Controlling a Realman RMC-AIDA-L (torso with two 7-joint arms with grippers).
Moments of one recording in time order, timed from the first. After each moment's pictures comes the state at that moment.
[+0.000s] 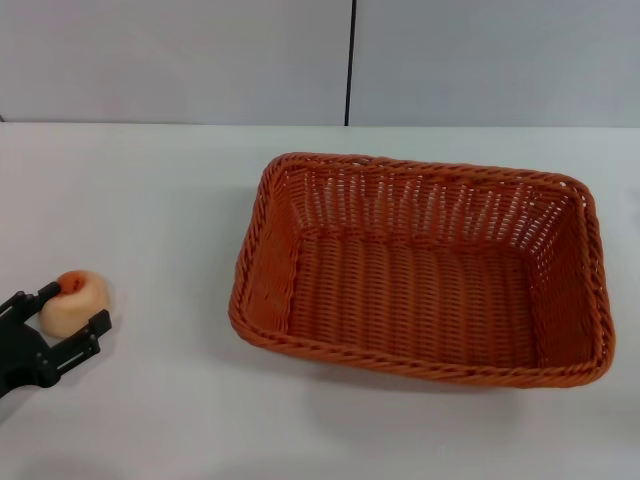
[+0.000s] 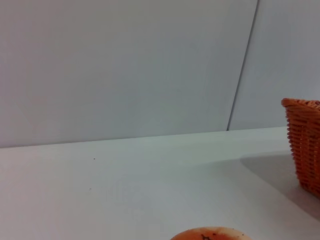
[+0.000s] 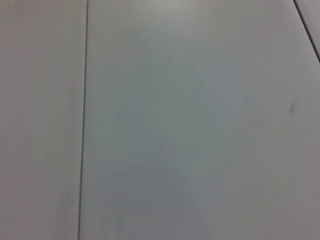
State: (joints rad) left arm -0.18 -2.07 0.24 0.38 2.00 1.44 -0.84; right arm 0.22 2.08 -0.68 -0.27 -0.93 -1.79 0.64
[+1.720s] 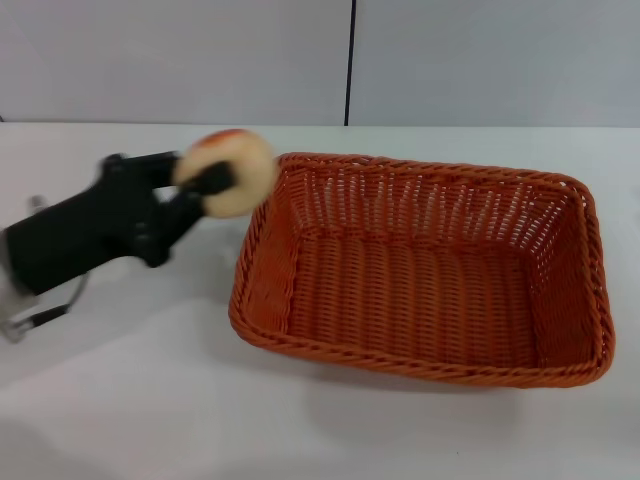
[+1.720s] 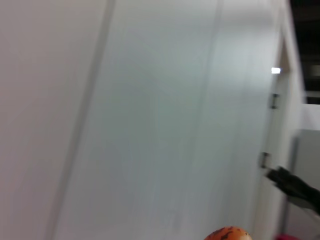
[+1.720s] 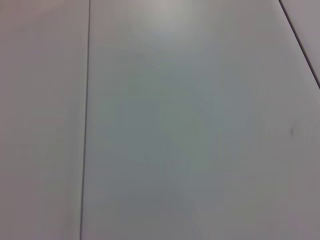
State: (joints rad) left arm -0.49 -2.07 0.27 0.37 1.99 1.87 -1.01; right arm 0.23 2.08 -0.64 -0.24 -0.92 -1.85 0.64
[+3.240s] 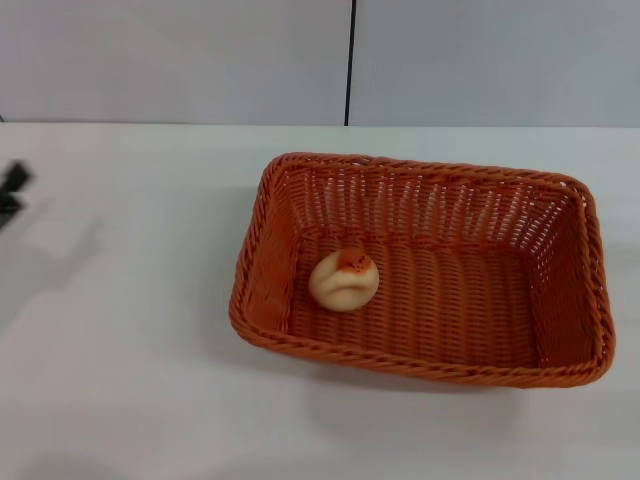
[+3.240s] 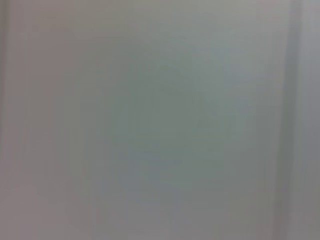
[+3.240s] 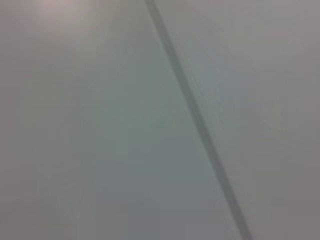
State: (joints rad) left arm -0.25 -2.06 0.11 0.36 1.76 1.62 -0.85; right arm 0.21 2.08 -0.41 -0.24 -0.92 -1.68 0.82
